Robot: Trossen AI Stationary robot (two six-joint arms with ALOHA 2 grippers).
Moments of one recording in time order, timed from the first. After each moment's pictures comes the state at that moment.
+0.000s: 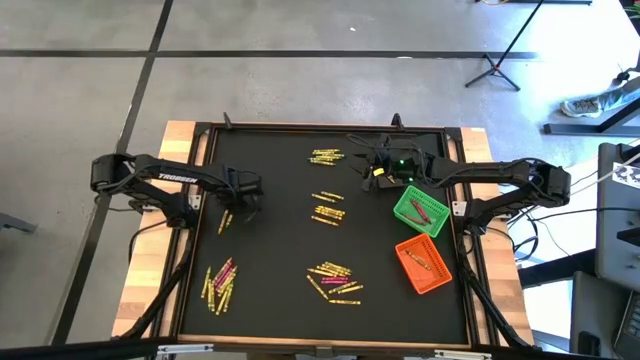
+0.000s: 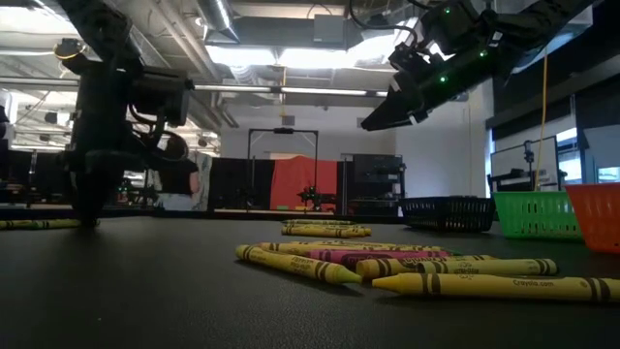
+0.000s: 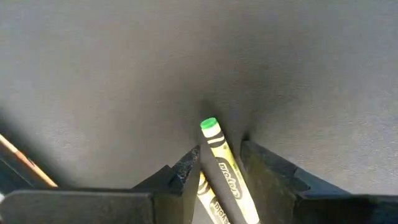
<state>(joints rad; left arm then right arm) 0.27 1.34 0.56 -0.83 -0.06 -0.68 -0.33 1.32 0.68 0.24 0.05 -0.13</state>
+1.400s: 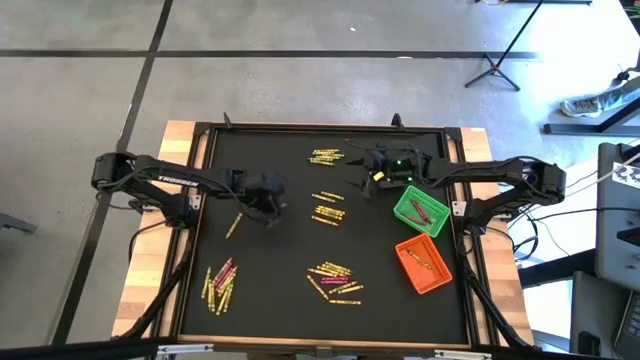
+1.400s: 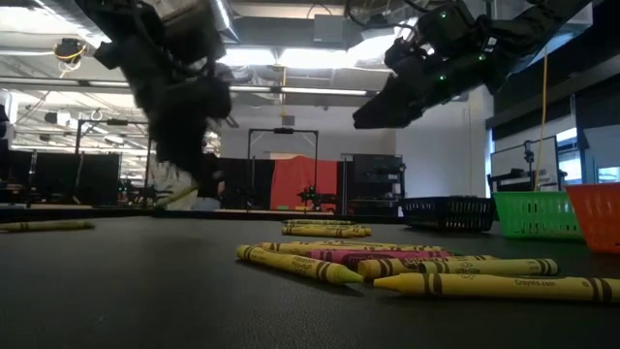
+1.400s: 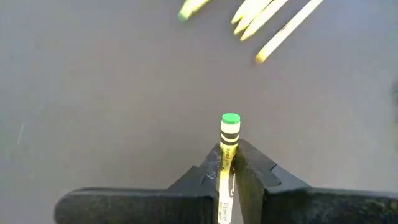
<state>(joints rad) 0.13 1.34 0.67 -0.31 0.00 -0.41 -0.33 1.37 0.68 0.31 -0.20 -0.11</state>
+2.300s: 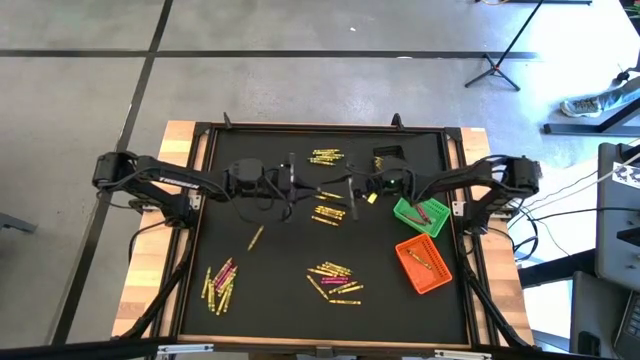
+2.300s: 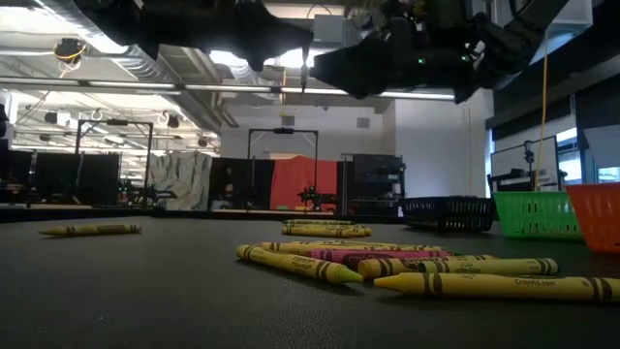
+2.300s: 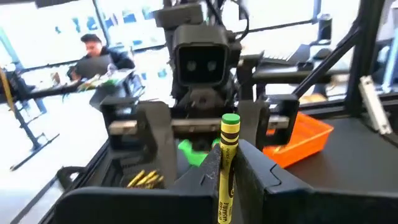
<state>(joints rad) 0.10 1.35 0.67 0.63 0.06 0.14 -0.15 1.60 0.72 0.87 -0.30 -0.17</state>
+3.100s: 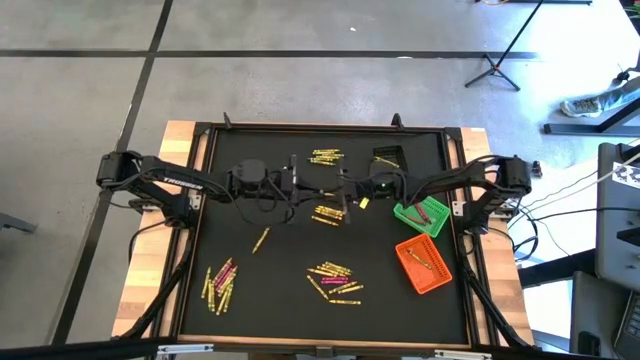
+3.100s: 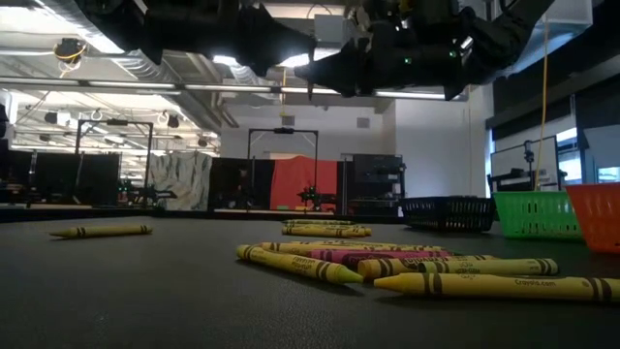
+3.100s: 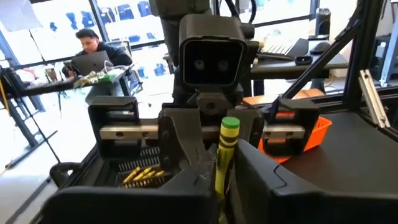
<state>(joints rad) 0.09 1.39 0.67 0.64 0.06 0.14 -0.11 1.65 0.79 0.79 -0.24 -0.22</state>
